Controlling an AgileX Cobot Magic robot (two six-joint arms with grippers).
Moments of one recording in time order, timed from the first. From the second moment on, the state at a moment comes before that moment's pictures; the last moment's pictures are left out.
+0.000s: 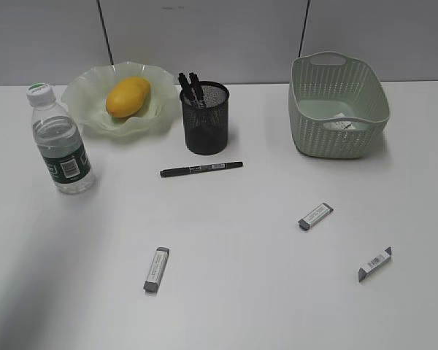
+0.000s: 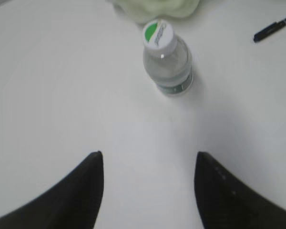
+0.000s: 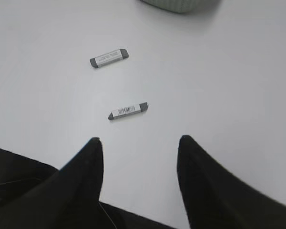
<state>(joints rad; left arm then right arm) -0.28 1.26 -1.21 0.16 1.05 0.07 -0.02 0.67 -0.76 0.25 1.01 -0.38</state>
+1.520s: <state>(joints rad) 0.00 0.08 -0.53 -0.11 1.08 0.09 0.47 2.12 -1.80 0.34 1.02 -1.29</state>
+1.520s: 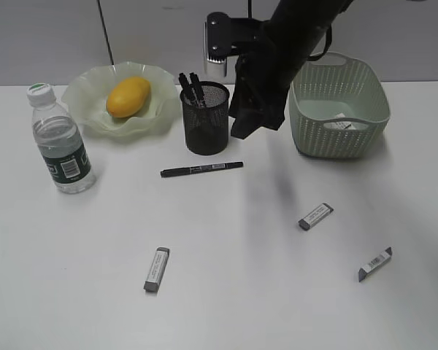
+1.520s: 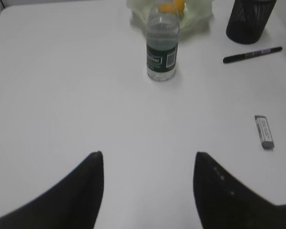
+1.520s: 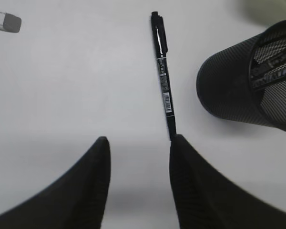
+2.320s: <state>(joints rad) 0.00 -0.01 -0.53 -0.11 1.07 0.09 0.53 2.40 -1.97 0.37 0.91 -1.39</state>
